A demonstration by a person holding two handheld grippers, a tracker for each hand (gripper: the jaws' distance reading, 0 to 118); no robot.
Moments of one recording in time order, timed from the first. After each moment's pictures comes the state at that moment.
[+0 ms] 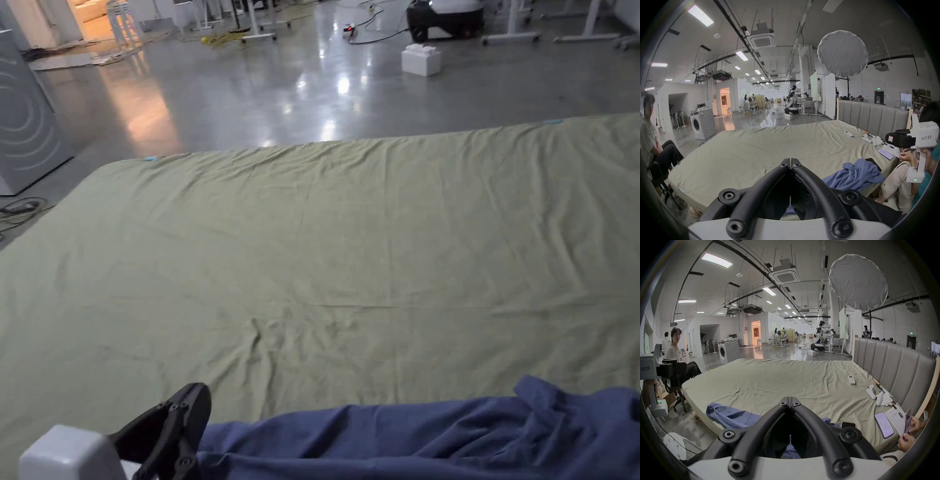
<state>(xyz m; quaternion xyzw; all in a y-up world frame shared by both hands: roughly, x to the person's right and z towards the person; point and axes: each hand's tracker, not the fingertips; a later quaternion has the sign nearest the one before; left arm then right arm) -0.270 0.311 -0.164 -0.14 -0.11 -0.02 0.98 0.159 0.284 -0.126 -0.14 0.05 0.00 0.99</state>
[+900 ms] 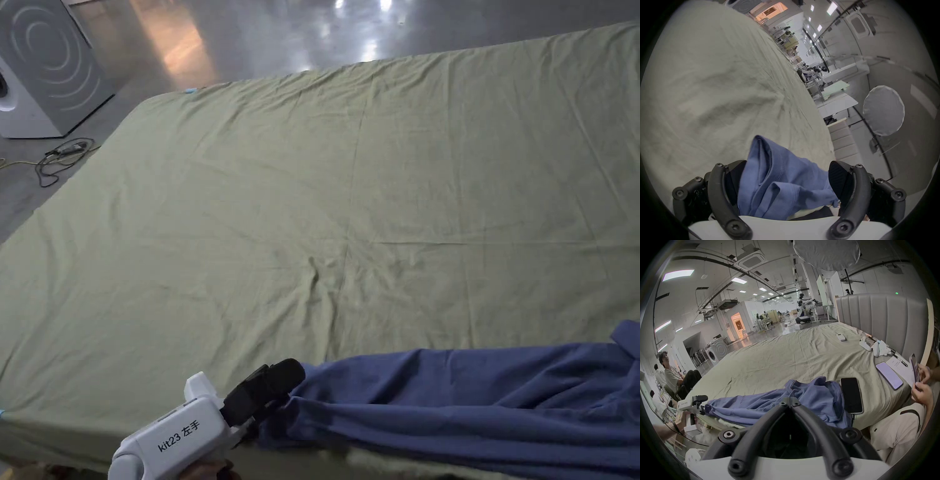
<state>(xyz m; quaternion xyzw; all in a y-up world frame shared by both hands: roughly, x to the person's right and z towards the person) -0.408 0.068 -0.318 -0.34 -0.16 0.46 0.80 0.179 0.232 -0.130 -0.25 -0.01 -0.13 0.96</state>
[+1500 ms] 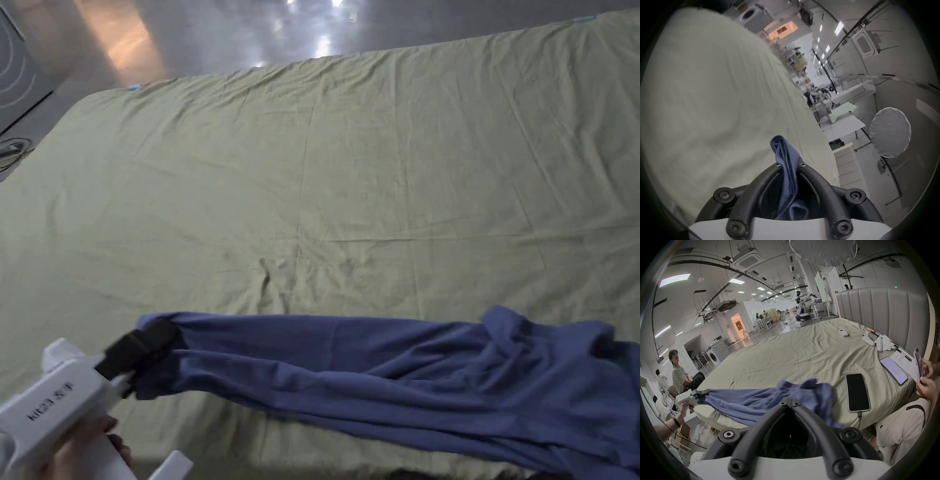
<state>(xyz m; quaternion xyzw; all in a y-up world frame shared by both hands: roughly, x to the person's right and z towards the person) -0.464 0.151 -0.347 -0.25 -0.03 0.41 0.88 0.173 0.234 -0.143 -0.26 0.00 -0.15 0.95</state>
